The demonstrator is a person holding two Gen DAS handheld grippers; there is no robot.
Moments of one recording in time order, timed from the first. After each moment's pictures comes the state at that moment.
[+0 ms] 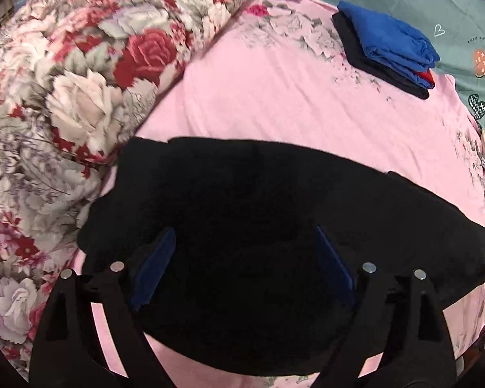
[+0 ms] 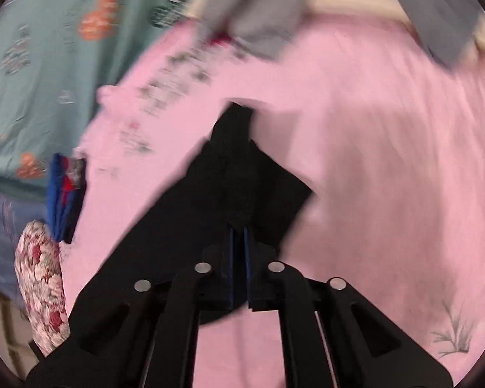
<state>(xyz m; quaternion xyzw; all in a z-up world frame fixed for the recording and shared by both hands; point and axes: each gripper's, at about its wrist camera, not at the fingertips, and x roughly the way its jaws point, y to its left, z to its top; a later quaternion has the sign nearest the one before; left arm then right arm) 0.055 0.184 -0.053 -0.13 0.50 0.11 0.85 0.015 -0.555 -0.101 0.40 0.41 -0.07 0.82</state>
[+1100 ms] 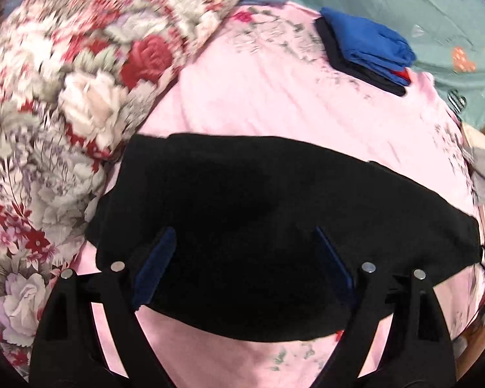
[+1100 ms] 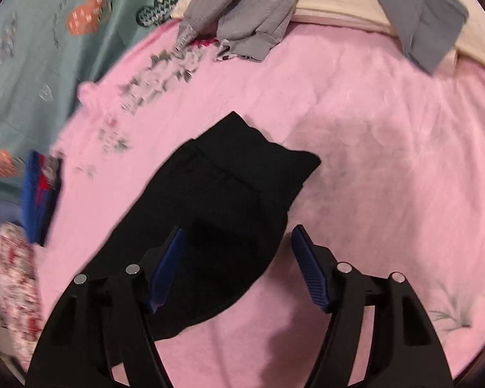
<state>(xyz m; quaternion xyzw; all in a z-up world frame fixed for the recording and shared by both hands) 0.031 0.191 -0.042 -0.14 0.50 0.06 0.85 0.031 -0.514 -0.068 0.28 0.43 -0.21 0.83</state>
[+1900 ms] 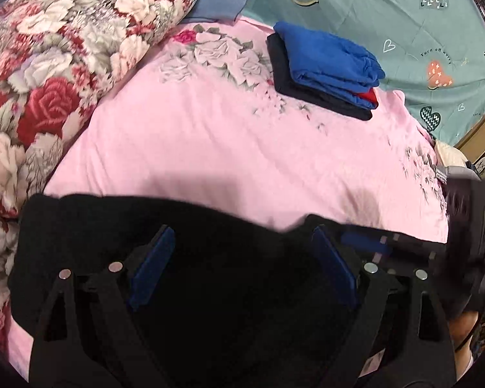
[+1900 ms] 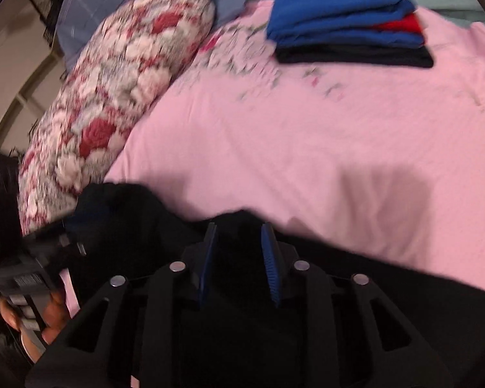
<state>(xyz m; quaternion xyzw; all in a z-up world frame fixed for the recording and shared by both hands) 0.105 0.139 -0.042 -0.17 0.45 0.00 0.88 0.154 -0.076 -0.077 -0.01 0.52 0.32 0.79</state>
